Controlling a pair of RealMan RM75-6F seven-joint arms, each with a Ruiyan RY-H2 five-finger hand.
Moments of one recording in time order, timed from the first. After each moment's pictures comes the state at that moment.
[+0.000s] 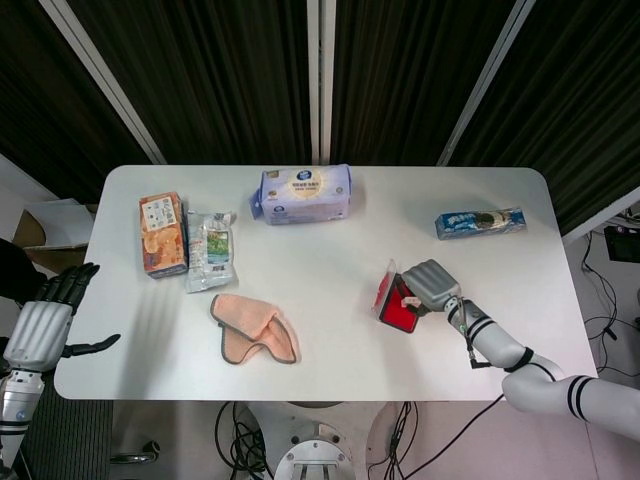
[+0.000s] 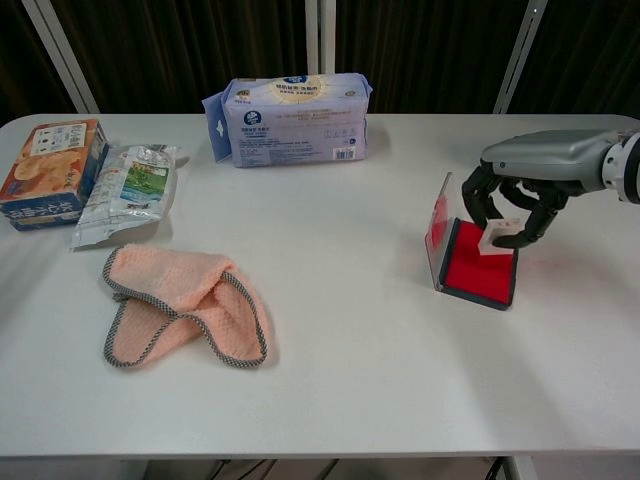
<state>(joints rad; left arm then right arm) -0.14 -1.15 -0.01 -1.50 1.57 1.47 -0.06 0.78 -1.36 0.07 -1.45 -1.25 0.67 -0.15</state>
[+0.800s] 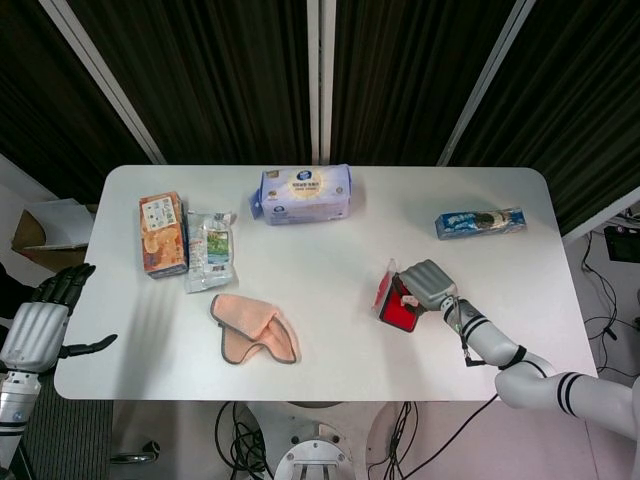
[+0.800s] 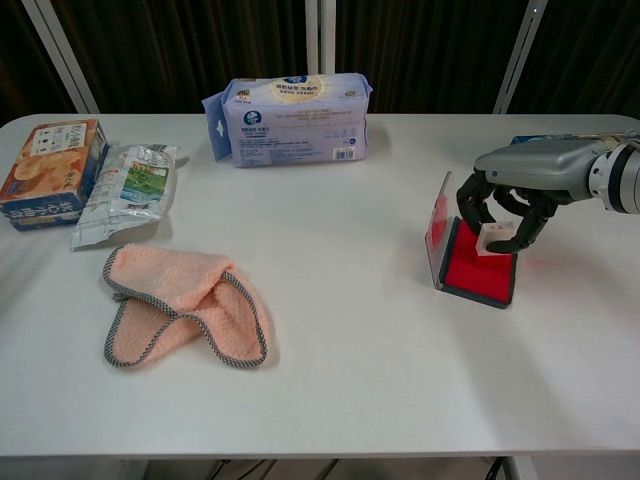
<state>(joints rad) -0.14 -1.15 -0.01 -1.49 1.56 1.48 -0.07 0.80 -1.40 0.05 -1.41 -1.22 0.66 -0.17</state>
